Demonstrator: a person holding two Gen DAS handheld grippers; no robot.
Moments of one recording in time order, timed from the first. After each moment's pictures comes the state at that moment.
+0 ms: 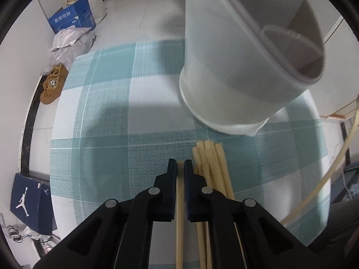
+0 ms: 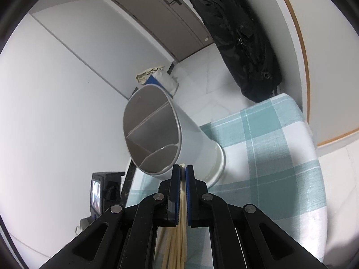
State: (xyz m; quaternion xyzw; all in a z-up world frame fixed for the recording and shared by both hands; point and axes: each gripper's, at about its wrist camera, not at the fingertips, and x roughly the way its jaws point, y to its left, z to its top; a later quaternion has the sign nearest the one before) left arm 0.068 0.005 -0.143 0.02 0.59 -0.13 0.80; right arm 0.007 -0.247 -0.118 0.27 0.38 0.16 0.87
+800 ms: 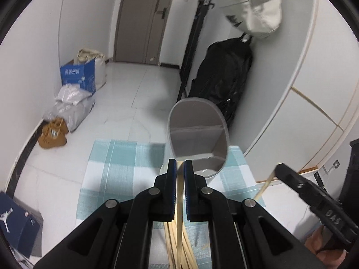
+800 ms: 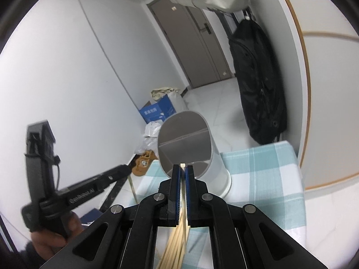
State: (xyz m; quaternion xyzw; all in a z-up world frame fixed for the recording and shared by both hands) left arm 0.012 0.020 -0.016 -0.07 0.36 -0.17 0.91; right arm -0.043 -0.217 -0.063 0.16 0.28 0.17 0.93
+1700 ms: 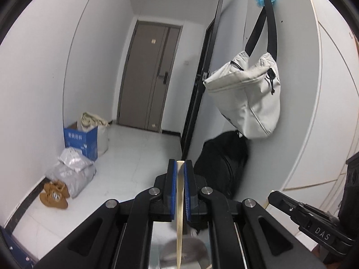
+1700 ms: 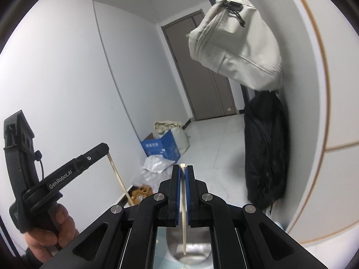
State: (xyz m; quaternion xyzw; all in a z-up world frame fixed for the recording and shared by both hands) left arm 0.064 0.027 0.104 -0.11 0.15 -0.14 0.97; right arm 0.043 -0.217 0.084 0.12 0.20 0.17 0.96
